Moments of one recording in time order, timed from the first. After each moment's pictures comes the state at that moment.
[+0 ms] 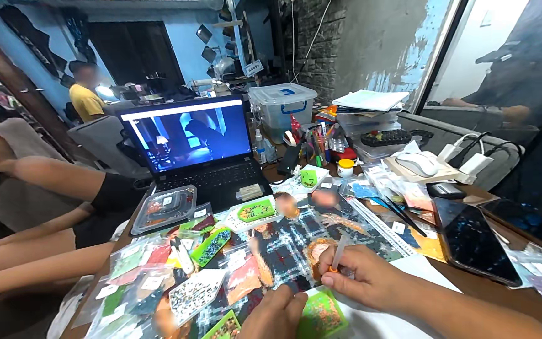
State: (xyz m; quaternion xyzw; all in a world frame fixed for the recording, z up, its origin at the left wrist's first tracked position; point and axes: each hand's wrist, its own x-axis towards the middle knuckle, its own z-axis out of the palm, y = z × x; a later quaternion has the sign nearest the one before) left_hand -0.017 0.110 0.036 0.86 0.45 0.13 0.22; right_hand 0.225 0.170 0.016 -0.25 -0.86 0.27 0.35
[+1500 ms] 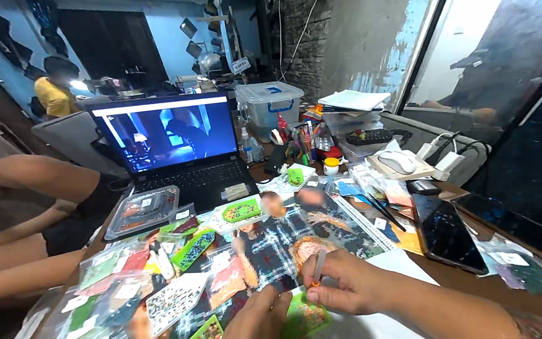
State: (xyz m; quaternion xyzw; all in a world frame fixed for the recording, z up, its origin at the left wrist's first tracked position) left_hand -0.016 0.109 0.034 0.85 0.46 0.13 0.22; right_hand 0.226 0.166 0.019 -0.20 -0.89 0.30 0.30
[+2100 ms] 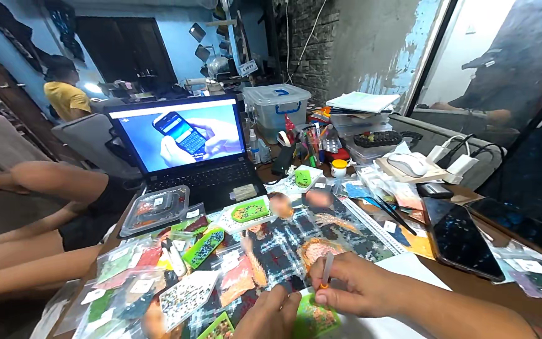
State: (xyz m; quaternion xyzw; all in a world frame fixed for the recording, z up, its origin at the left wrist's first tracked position) left_hand -0.016 0.109 0.035 0.86 0.45 0.12 0.20; right_hand 0.225 0.167 0.018 -0.21 -0.89 0.29 0.28
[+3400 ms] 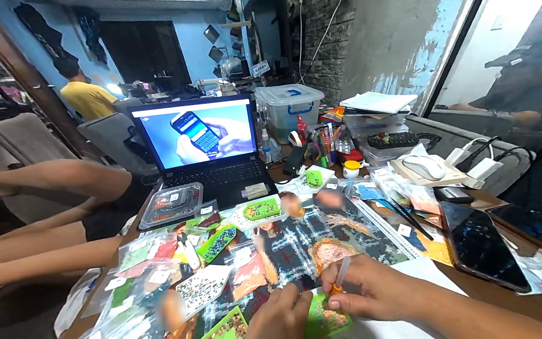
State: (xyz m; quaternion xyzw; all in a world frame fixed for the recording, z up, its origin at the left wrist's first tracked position) left_hand -0.015 0.109 0.027 0.87 0.44 0.16 0.18; right_hand 0.227 0.169 0.016 -0.20 -0.90 0.27 0.27
